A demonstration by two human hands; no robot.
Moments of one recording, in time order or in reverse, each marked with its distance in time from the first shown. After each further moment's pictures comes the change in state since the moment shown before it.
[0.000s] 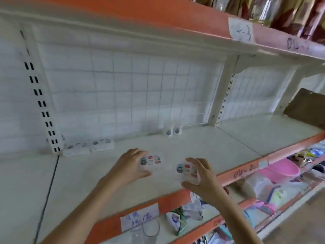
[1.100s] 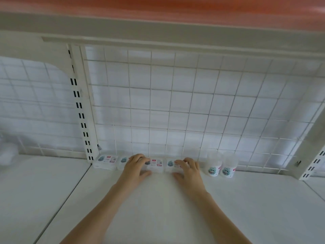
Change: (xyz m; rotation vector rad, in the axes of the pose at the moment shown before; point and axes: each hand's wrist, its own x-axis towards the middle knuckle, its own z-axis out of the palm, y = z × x) left_hand 0.052 -0.118 0.030 0.071 0.373 -0.404; right_hand 0.232 0.009 0.128 0.063 -0.146 -0.328
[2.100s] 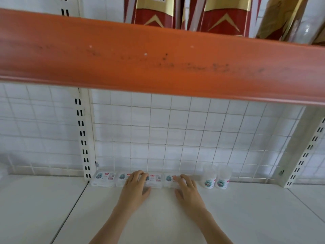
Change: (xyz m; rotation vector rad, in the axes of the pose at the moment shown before) left_hand -0.011 0.007 0.001 0.112 0.004 0.022; right_hand -0.016 -0.002 -0.001 -0.126 -0.074 0.012
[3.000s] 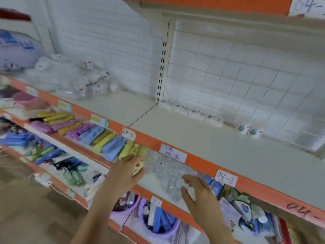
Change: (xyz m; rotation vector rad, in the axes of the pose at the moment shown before) left_hand -0.338 0.143 -0.158 0.053 0.085 -0.405; right_hand -0.314 -0.089 -0.042 0.261 -0.073 -0.356
